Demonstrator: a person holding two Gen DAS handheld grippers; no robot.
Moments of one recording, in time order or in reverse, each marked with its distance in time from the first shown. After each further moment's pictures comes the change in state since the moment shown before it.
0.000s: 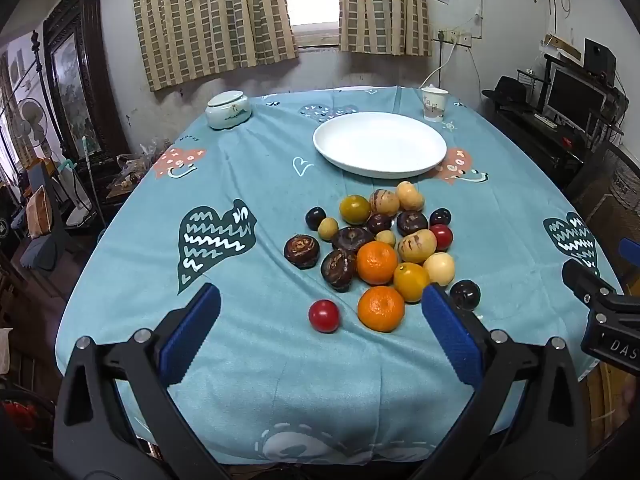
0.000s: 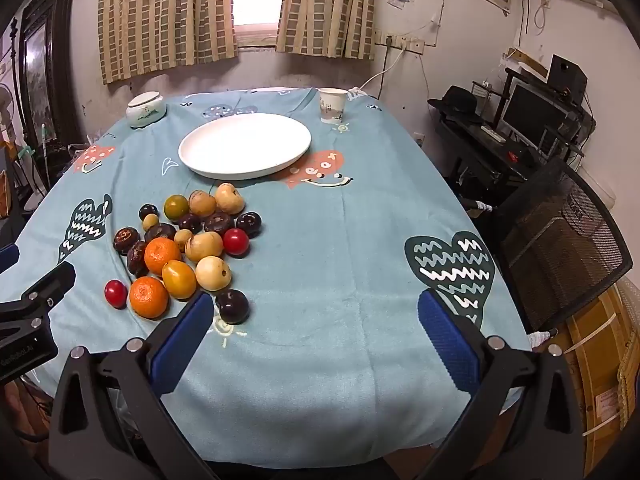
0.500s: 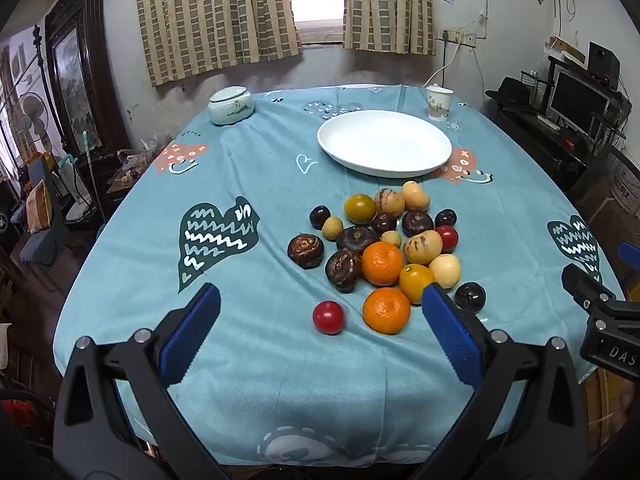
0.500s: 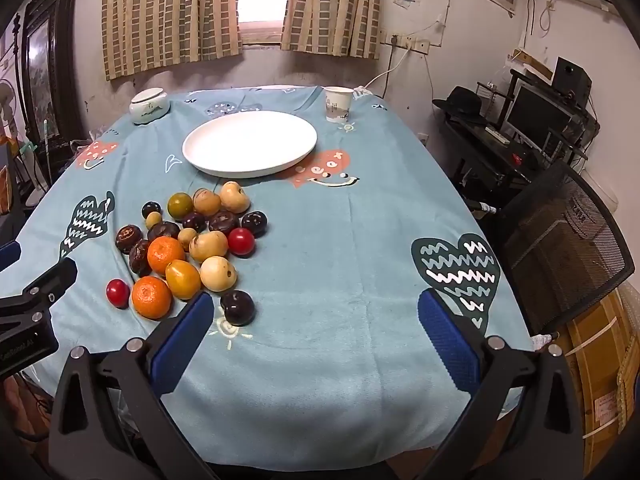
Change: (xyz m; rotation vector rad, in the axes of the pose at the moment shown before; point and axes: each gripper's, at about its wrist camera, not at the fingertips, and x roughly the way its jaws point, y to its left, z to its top) left arm 0.006 0.003 0.005 -0.010 0.017 -0.001; right arm 0.001 0.007 0.000 -0.004 0.006 0.007
